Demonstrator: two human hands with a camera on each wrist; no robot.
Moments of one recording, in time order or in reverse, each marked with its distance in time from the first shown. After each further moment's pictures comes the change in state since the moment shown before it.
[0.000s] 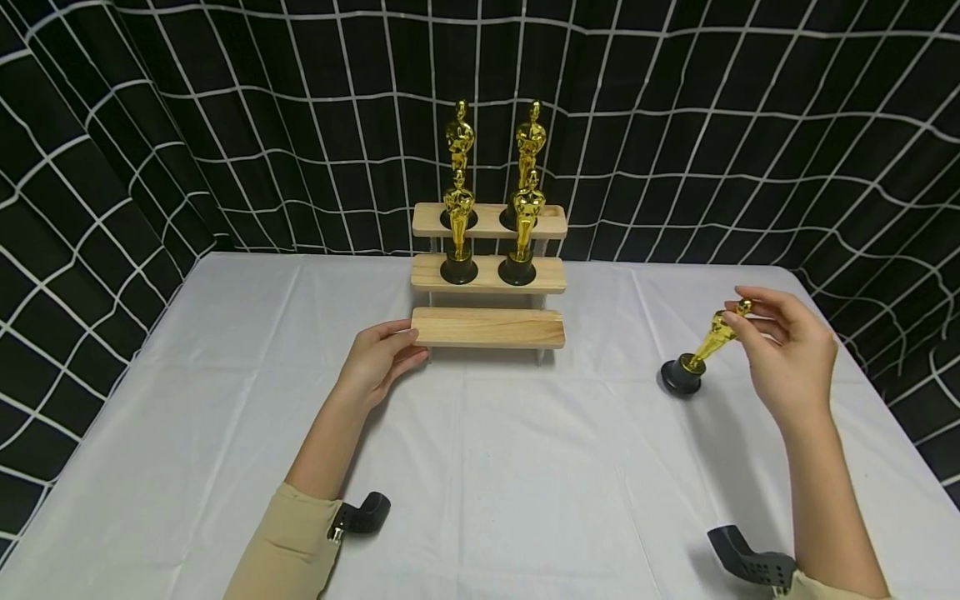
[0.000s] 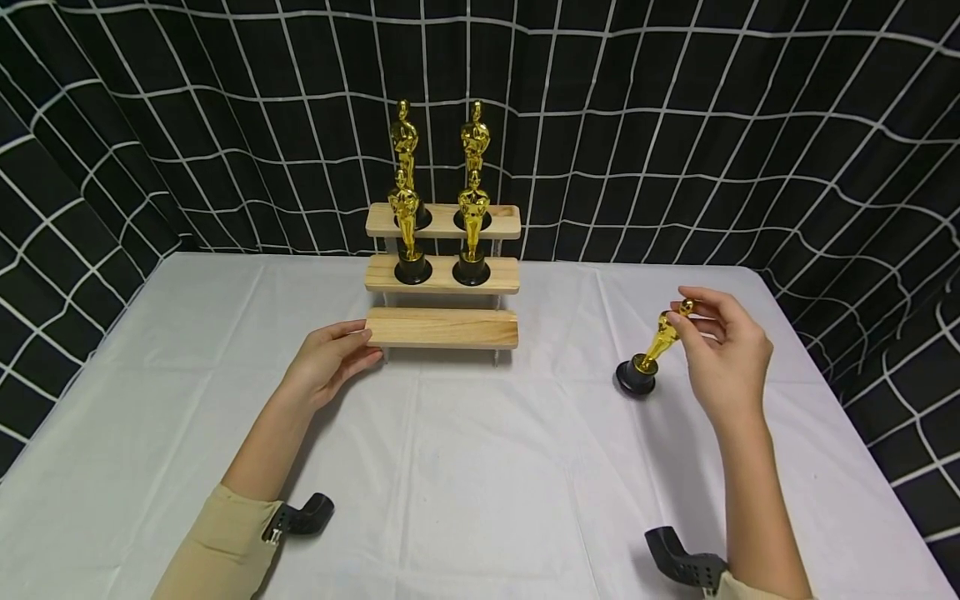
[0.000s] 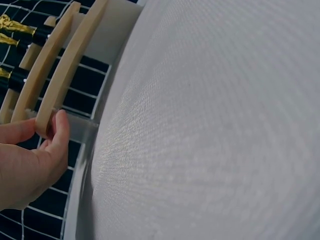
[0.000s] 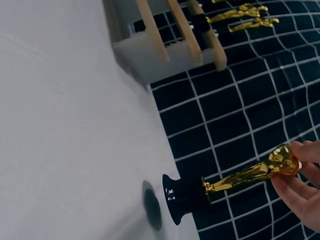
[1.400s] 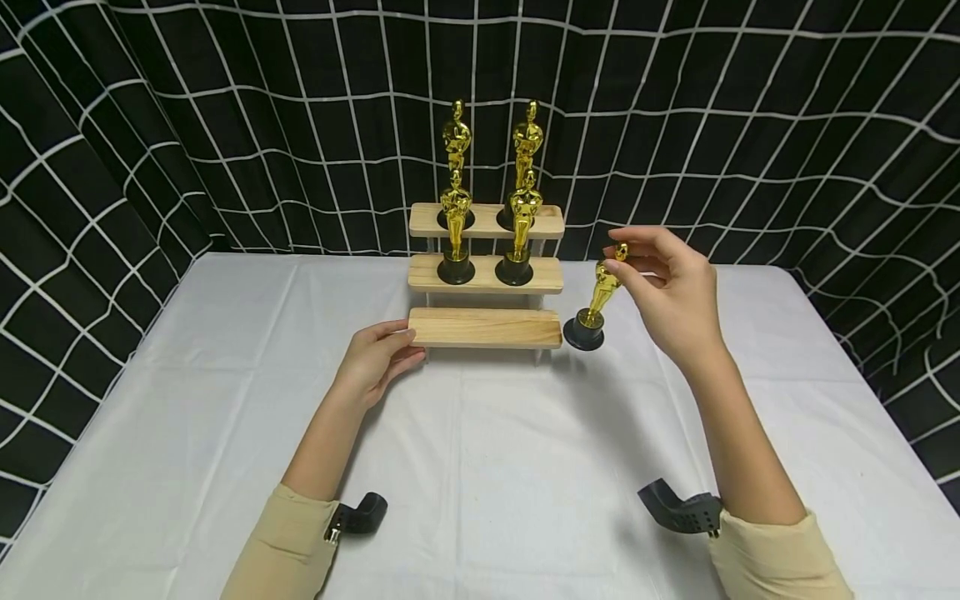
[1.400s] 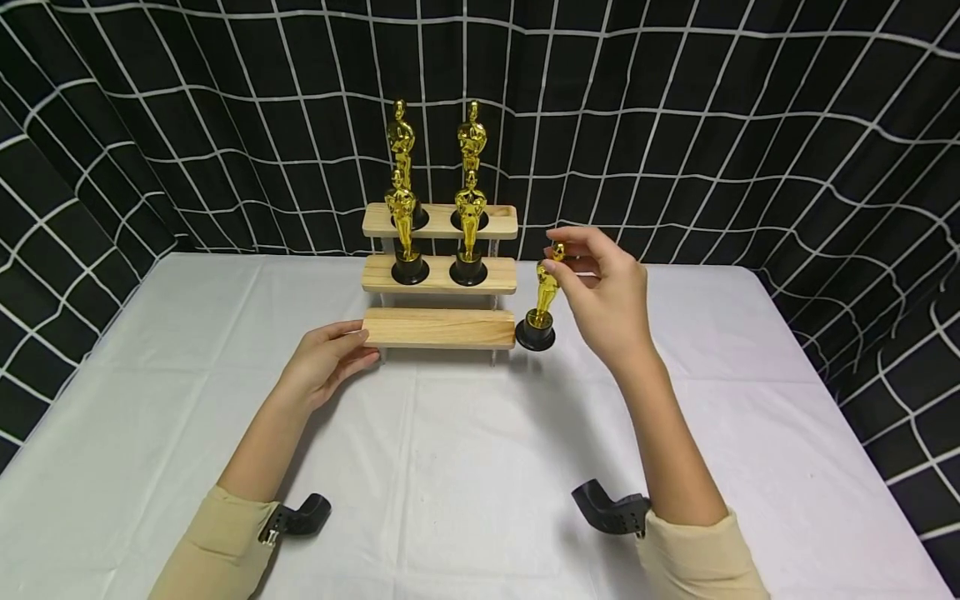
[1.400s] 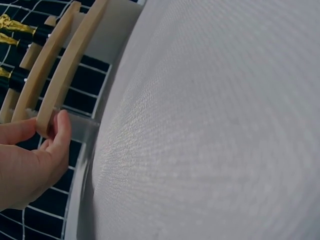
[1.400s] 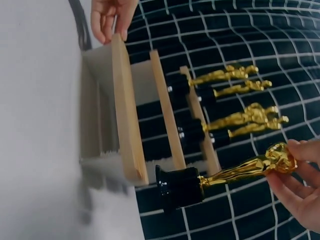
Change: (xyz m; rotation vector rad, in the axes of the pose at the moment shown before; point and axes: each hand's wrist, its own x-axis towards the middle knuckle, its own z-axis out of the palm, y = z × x) left_hand -0.001 0.001 -0.001 0.013 -0.002 -0.009; right_hand 0.006 -0.099 0.065 0.130 -0.241 -0.299
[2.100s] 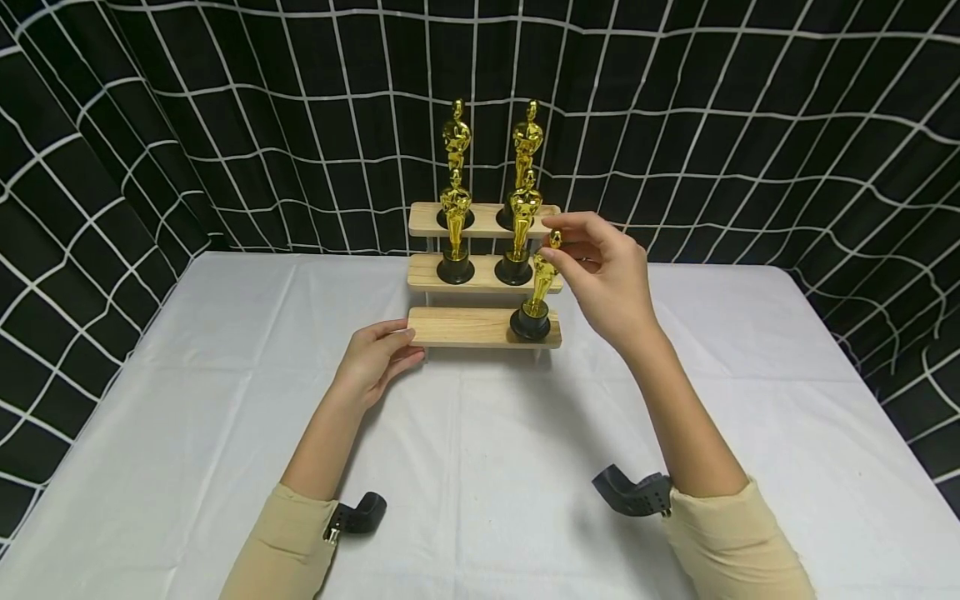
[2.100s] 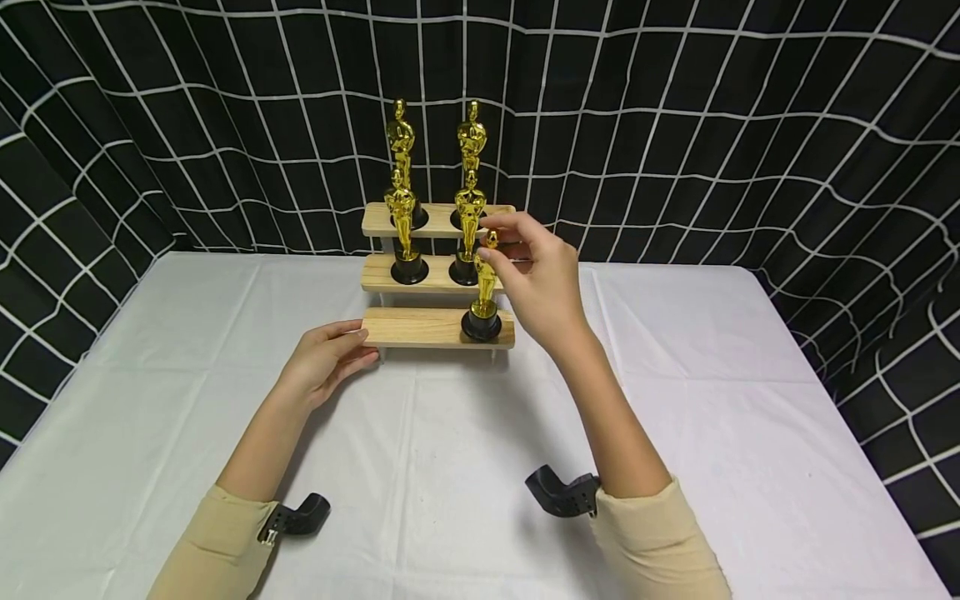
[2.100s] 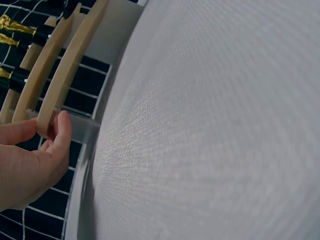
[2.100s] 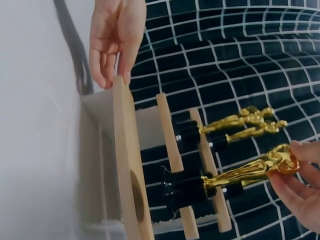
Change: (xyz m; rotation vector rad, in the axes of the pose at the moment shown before) left_hand 0.001 0.000 0.000 -0.008 -0.012 0.009; right_hand 0.015 -0.027 0.045 0.030 -0.089 -0.017
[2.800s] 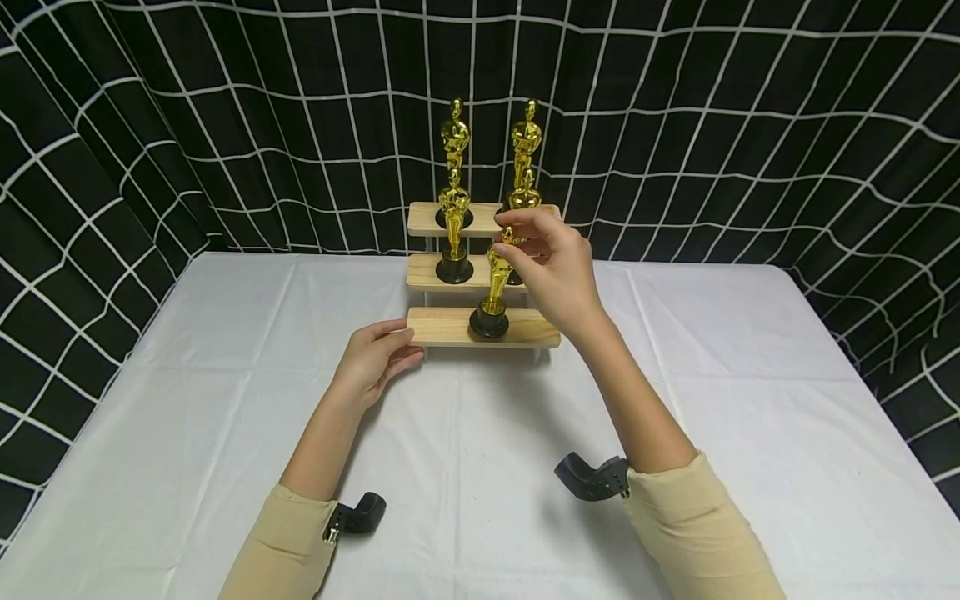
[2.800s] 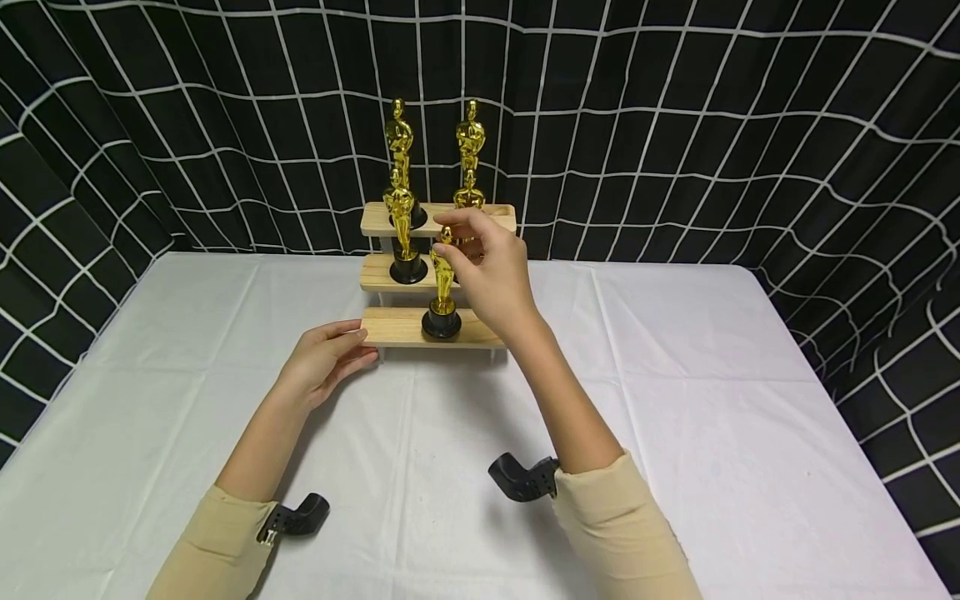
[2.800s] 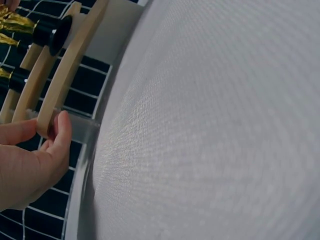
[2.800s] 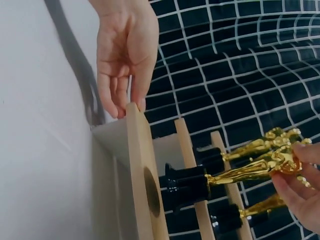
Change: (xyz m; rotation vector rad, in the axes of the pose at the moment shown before) left_hand -0.001 0.001 0.002 0.013 0.008 -0.008; right_hand 0.016 -0.004 0.040 0.083 -0.045 -0.010
